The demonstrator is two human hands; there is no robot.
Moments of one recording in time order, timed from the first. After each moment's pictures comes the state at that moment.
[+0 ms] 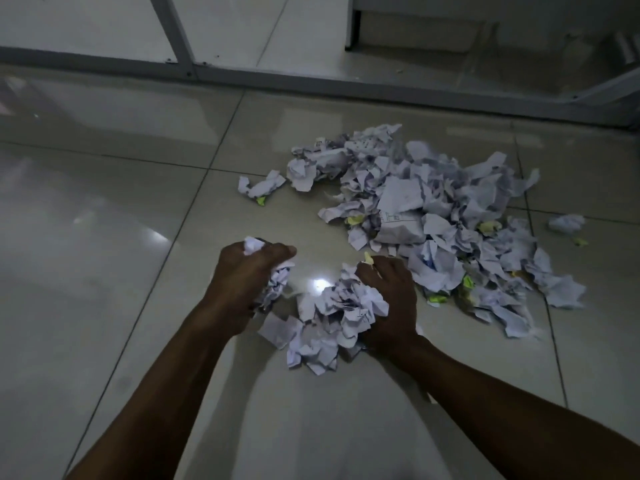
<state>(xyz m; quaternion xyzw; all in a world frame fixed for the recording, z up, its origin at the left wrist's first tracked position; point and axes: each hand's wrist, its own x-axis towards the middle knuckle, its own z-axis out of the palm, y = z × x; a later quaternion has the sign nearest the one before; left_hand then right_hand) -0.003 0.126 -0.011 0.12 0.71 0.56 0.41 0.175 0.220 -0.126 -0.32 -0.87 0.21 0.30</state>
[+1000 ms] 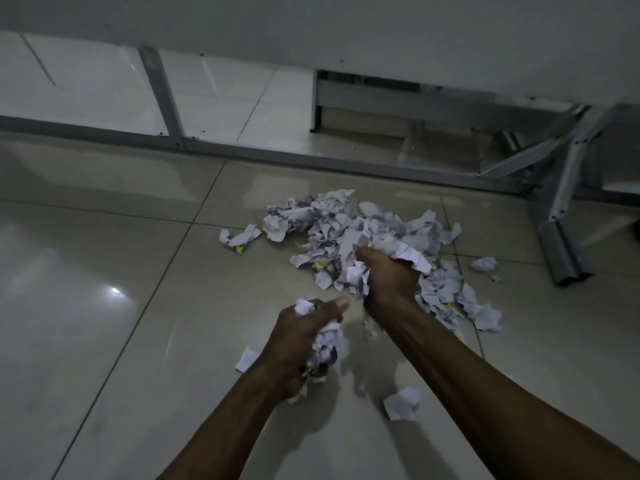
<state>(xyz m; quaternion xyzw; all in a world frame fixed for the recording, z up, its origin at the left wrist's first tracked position) 0.082 0.122 0.012 0.16 0.53 0.57 0.61 0.152 0.256 0.002 -0.55 -0.37 0.59 0.45</state>
